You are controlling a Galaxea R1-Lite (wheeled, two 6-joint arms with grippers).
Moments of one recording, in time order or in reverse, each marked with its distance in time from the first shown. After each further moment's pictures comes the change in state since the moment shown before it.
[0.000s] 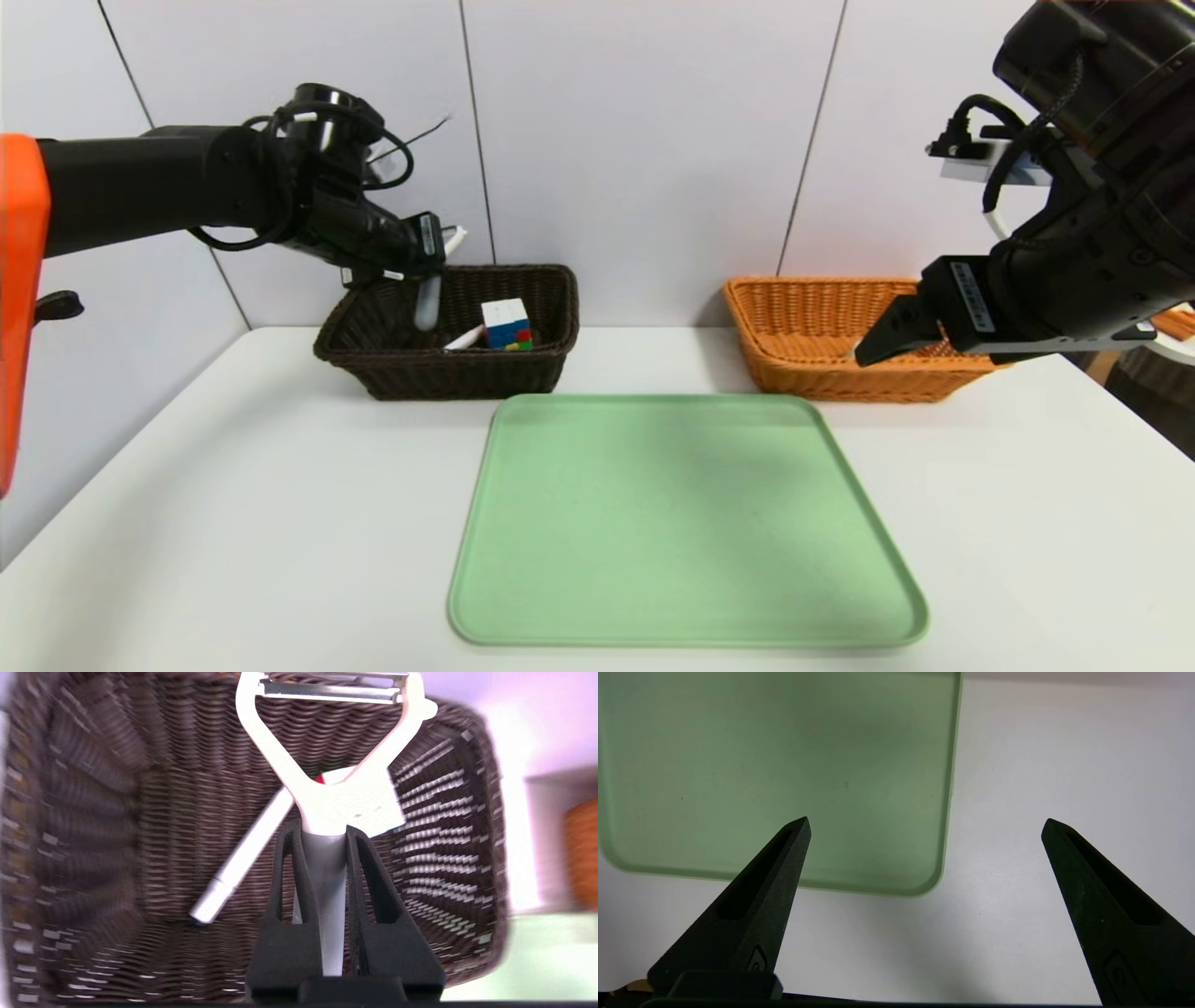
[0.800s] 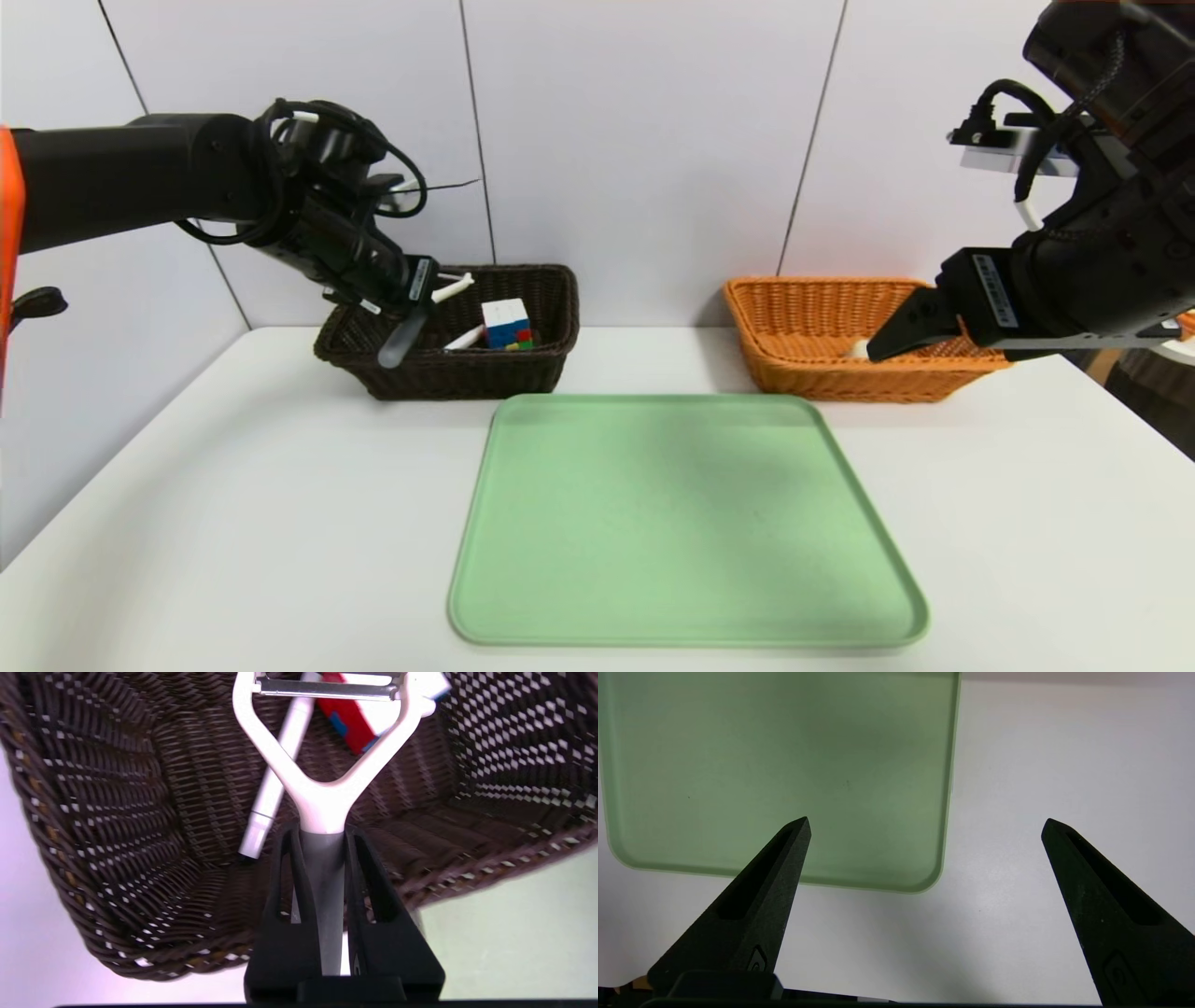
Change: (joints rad) left arm 0.002 -0.020 -0.001 0.204 -0.006 0.380; right arm -0.001 -0.026 0.003 0.005 0.001 0.004
